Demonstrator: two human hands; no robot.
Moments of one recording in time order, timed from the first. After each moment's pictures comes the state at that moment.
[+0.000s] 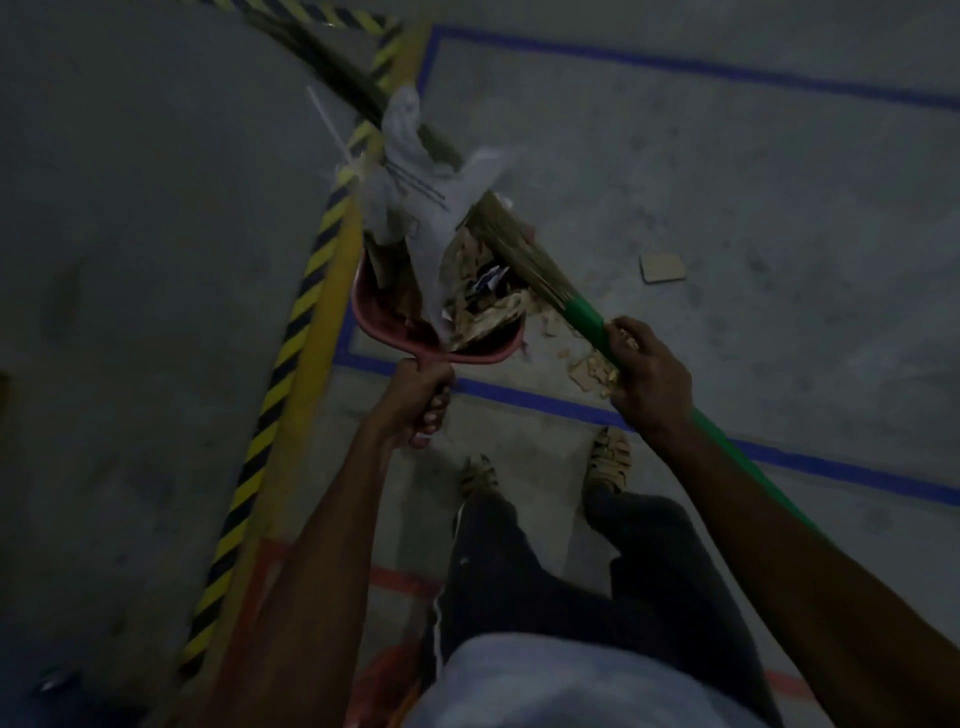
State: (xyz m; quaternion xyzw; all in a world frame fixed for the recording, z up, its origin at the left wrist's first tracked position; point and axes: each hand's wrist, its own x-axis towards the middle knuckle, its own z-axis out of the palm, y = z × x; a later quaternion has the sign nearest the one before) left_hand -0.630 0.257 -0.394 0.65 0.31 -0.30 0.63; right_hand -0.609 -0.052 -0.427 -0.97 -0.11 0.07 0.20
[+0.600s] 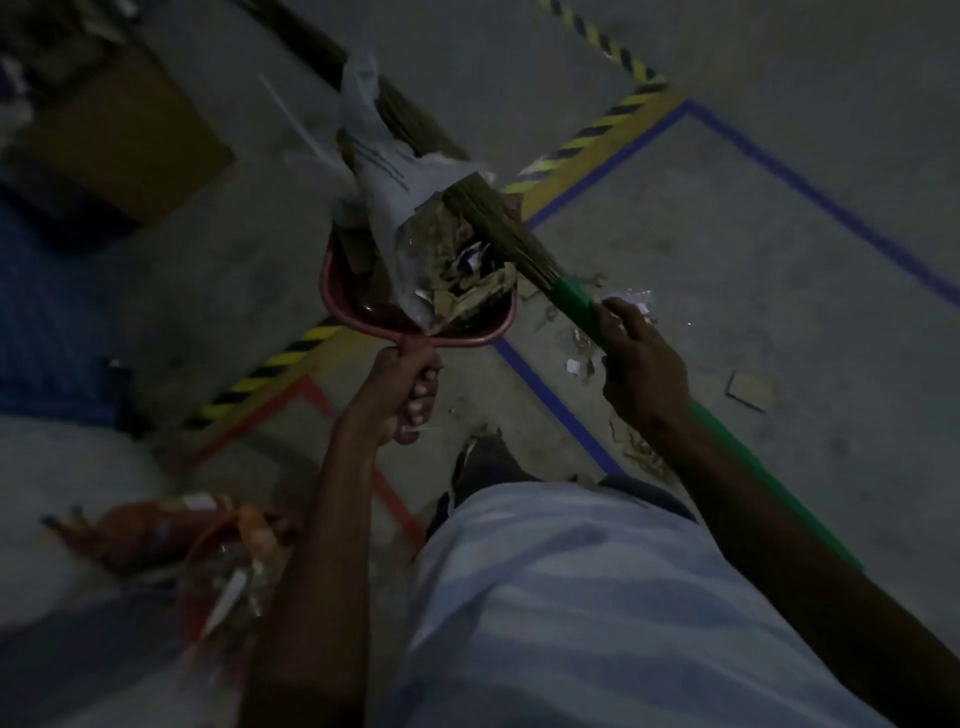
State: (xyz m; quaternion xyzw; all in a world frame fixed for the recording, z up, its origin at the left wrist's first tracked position) left_hand -0.847 0.206 -0.267 0.50 0.48 0.00 0.72; right_hand -0.651 -0.016 -0.308 -0.87 -0.45 0.04 0.21
